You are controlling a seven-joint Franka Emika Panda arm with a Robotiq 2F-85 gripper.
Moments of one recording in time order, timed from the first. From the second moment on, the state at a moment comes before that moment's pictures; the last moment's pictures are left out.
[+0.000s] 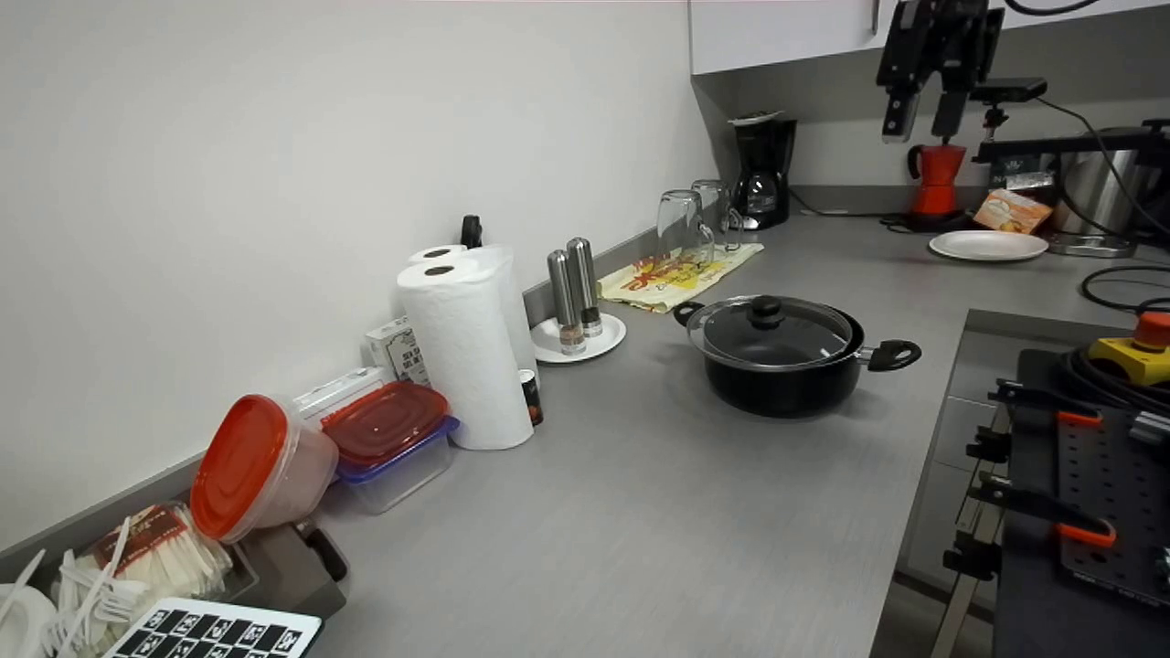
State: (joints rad) arm -0.04 -0.83 0.10 -2.65 0.11 1.93 0.32
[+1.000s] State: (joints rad) arm -0.11 -0.29 0.00 -2.31 0.08 1.93 0.27
